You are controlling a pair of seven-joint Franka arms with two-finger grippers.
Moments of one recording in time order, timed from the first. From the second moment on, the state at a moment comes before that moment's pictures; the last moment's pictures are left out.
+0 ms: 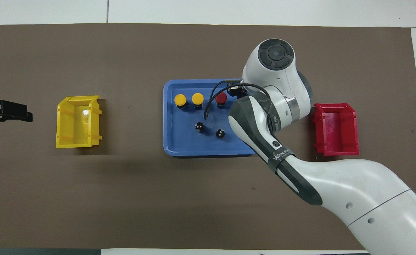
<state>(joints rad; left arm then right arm) -0.02 -0.12 0.03 -1.81 -0.05 1.69 -0.05 0.28 0.53 0.15 -1.55 -0.07 2.10 0.52</state>
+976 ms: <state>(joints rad) -0.02 -0.12 0.03 -1.81 -0.05 1.69 -0.05 -0.03 0.33 0.14 -1.49 -0.07 1.76 0.05</state>
